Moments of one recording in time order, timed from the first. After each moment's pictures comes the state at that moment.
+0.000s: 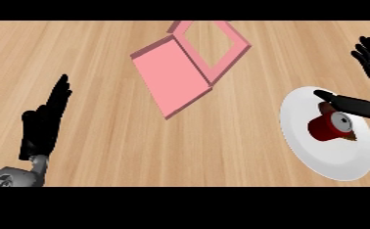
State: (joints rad) left arm -0.09 0.55 -0.26 -1.45 0.25 0.38 0.04; right arm -0.24 -0.56 -0.07 -1.31 -0.27 -0.14 -0.26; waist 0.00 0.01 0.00
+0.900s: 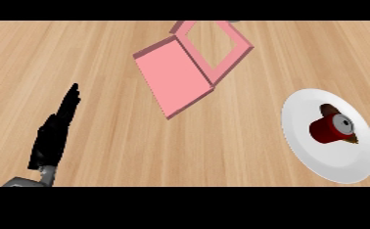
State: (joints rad) left arm -0.04 0.51 -0.29 -1.48 0.16 0.37 0.02; right arm -0.19 -0.98 0.05 -1.13 0.03 0.22 -0.25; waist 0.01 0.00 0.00
